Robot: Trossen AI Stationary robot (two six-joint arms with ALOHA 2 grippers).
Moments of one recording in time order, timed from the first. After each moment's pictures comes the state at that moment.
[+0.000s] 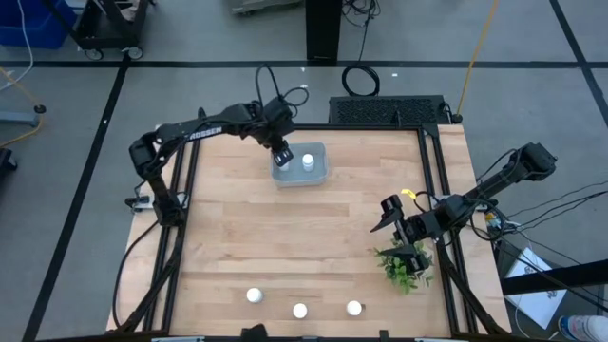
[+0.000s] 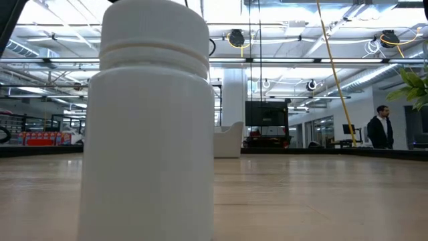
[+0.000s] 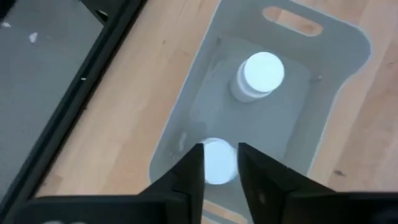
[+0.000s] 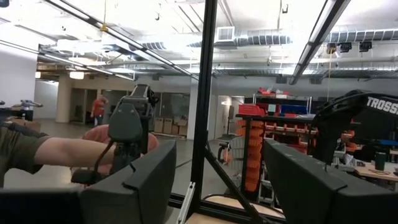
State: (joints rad) left arm 0.53 1.76 1.48 -0.81 0.05 0.04; right arm 0.52 0.97 0.37 1.00 0.13 -0.12
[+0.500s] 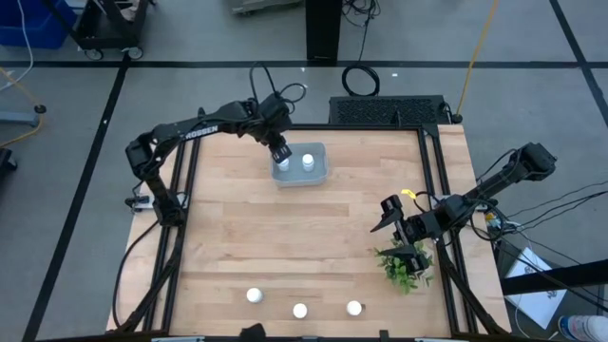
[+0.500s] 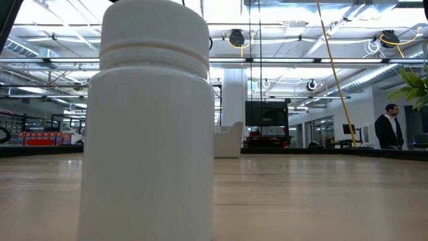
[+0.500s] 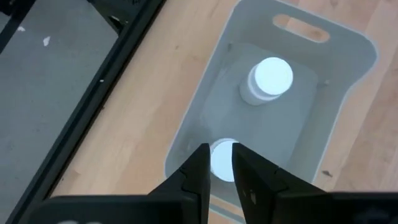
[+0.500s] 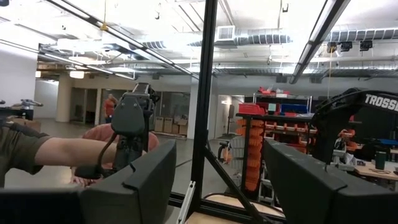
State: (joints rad) left arm 0.54 1.74 1.48 -0.81 0.04 0.04; right arm 0.52 0.97 0.37 0.99 0.13 -0.12
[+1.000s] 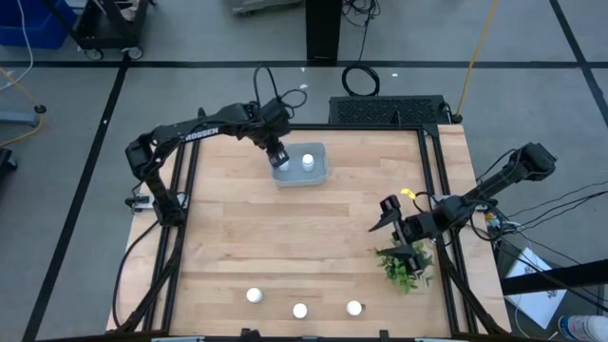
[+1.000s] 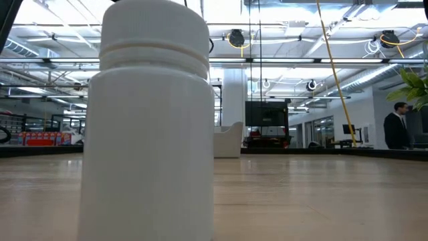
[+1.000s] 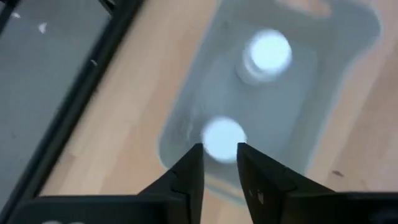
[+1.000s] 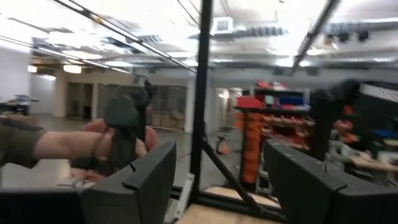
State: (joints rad) left arm 0.52 1.73 1.48 -0.89 0.02 0.04; right arm 0.52 0.97 0.37 0.96 0.17 -0.10
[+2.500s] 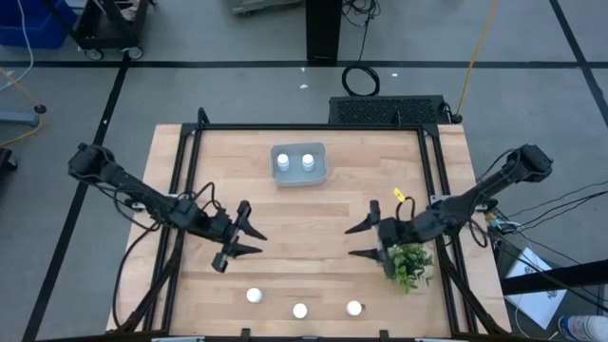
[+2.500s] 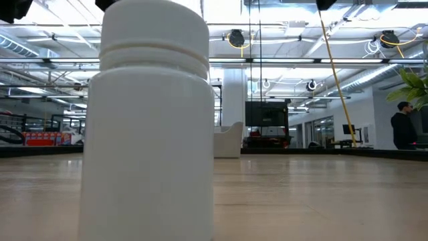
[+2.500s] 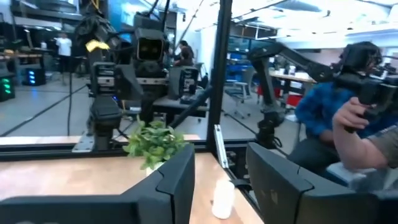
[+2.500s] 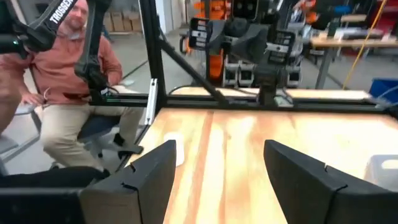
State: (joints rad) left arm -0.45 1.08 0.42 0.79 -0.12 -0.09; right arm 0.52 1.10 0.66 0.29 0.35 0.13
